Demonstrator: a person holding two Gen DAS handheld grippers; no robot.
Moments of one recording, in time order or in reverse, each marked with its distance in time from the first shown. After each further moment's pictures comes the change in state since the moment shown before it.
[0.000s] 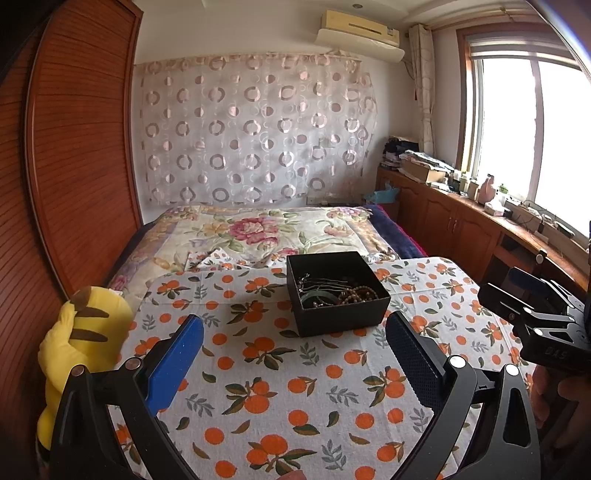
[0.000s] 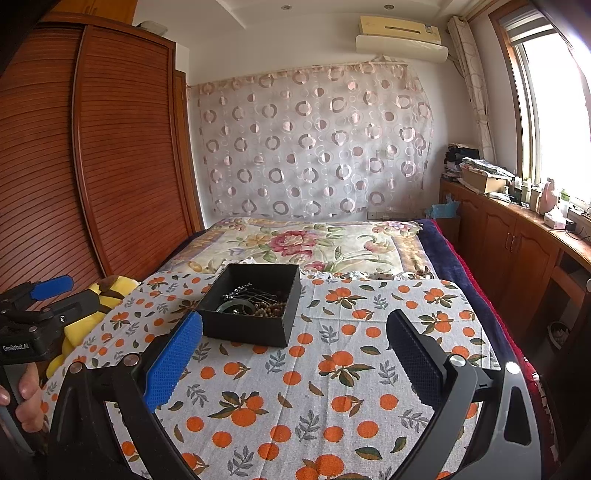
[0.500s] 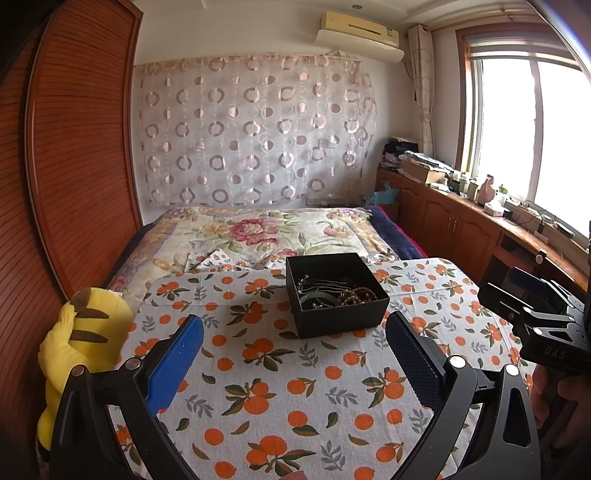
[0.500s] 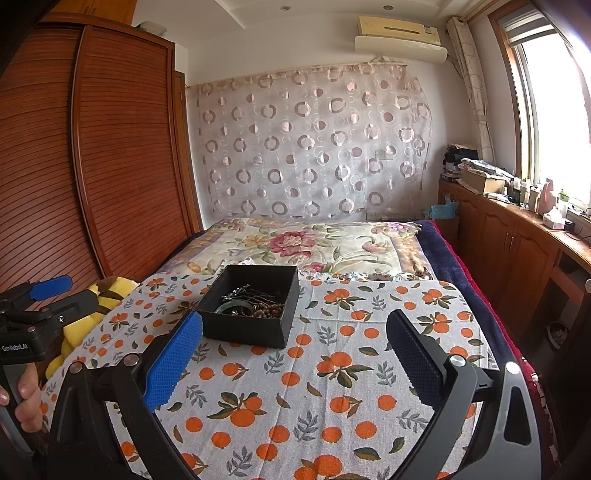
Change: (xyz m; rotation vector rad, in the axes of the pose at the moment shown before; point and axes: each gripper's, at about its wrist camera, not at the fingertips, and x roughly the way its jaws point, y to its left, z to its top) left arm -0.001 0.000 0.000 0.001 -0.003 0.000; right arm 0.000 0.000 0.000 0.001 -0.002 0.000
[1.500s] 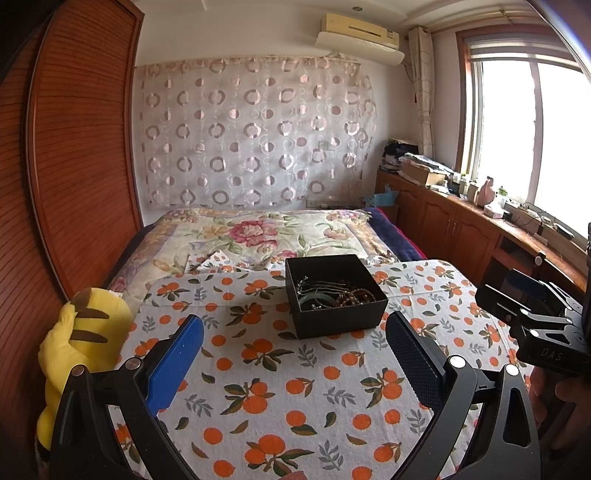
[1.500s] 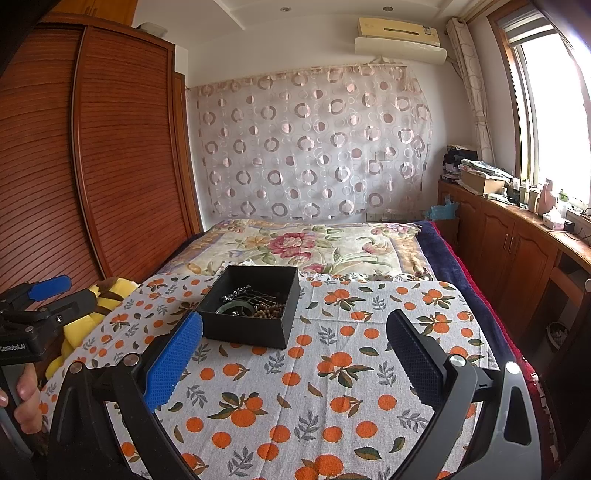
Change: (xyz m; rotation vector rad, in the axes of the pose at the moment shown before) left arm -0.001 -0.001 0.000 -0.002 -0.001 0.001; right arm 0.000 0.000 0.000 0.000 -0.001 0.001
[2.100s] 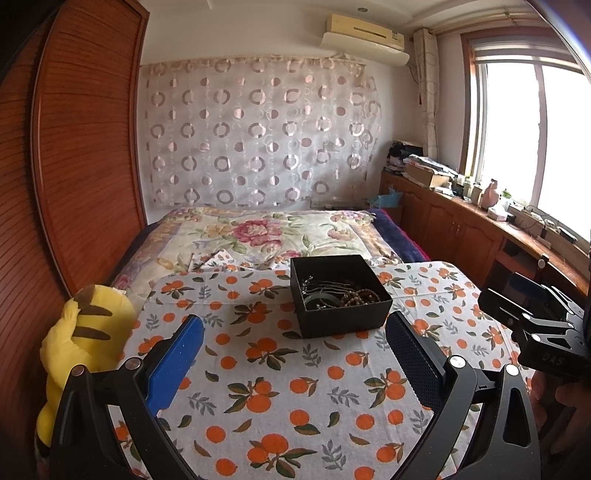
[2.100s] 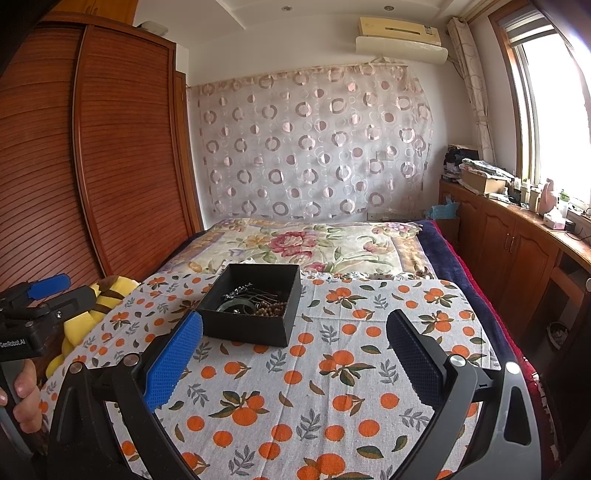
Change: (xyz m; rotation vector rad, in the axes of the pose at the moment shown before) left arm -0.003 -0.003 0.001 -0.012 -0.003 0.022; right arm 0.000 0.001 0.000 -0.001 0.001 0.002
